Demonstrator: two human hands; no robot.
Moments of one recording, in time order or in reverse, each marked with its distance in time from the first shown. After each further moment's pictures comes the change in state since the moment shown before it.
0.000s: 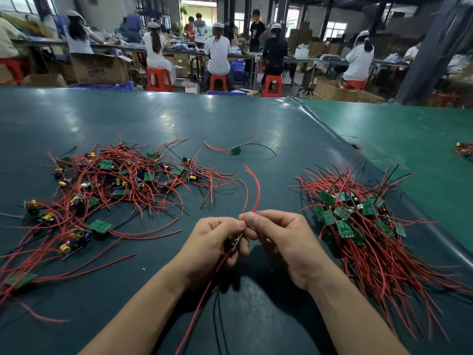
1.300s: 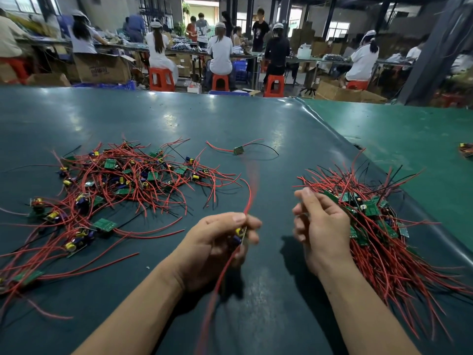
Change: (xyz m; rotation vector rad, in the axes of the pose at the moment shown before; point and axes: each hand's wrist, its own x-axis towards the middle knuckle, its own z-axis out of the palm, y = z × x) left_hand -0.003 0.002 -0.010 -0.217 -0.175 -0.070; right_hand 0.016 -0.002 -0.025 0.203 0.481 -0.181
